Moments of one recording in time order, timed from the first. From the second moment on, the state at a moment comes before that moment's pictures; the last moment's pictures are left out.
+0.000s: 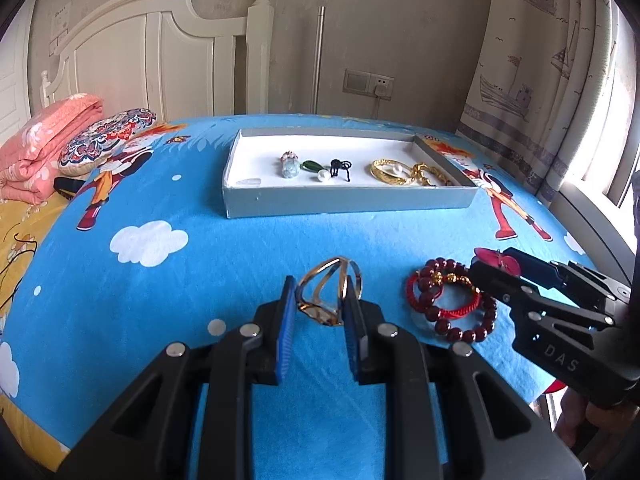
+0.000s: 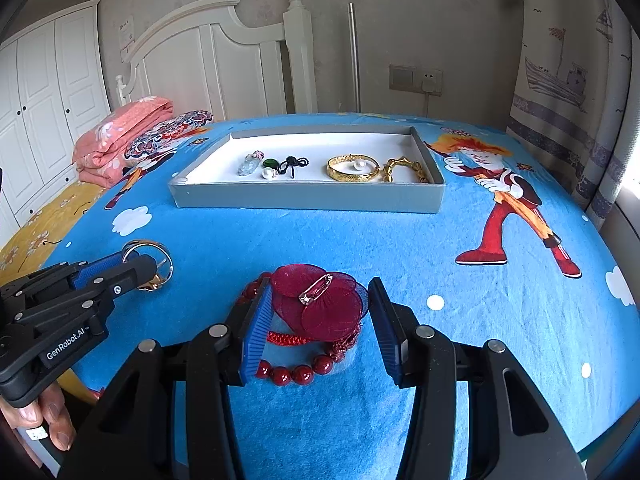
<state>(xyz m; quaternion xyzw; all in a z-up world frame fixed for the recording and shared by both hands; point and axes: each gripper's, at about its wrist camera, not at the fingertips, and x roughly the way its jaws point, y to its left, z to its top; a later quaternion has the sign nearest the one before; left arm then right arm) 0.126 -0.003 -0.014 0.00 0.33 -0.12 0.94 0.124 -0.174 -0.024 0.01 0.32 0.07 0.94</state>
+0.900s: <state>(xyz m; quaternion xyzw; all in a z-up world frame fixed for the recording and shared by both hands) 0.133 -0.017 0.014 0.00 0.29 -0.11 0.95 0.139 -0.182 -0.004 0.02 0.31 0.05 0.95</state>
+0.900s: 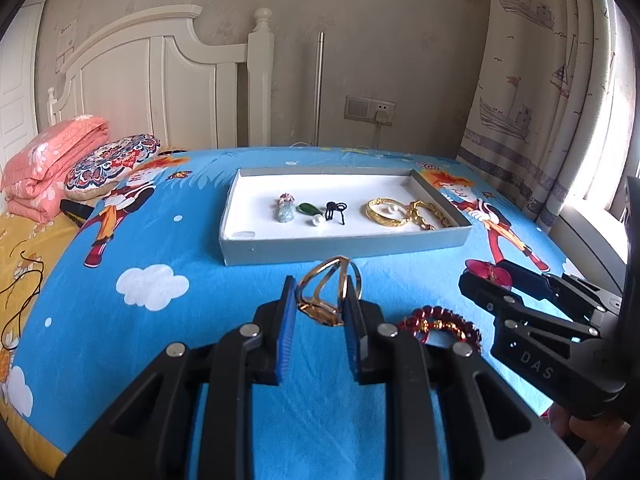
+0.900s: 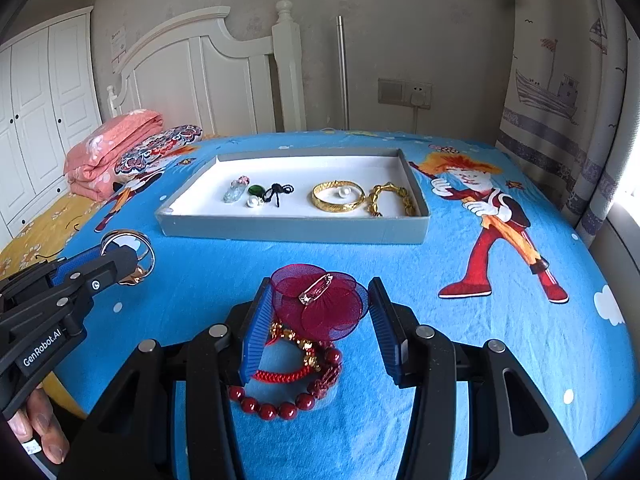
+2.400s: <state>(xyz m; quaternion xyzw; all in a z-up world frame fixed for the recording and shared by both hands) 0.267 -0.034 0.022 0.03 0.30 -0.08 0.95 0.262 -0.188 0.016 0.01 0.30 0.05 0.95</state>
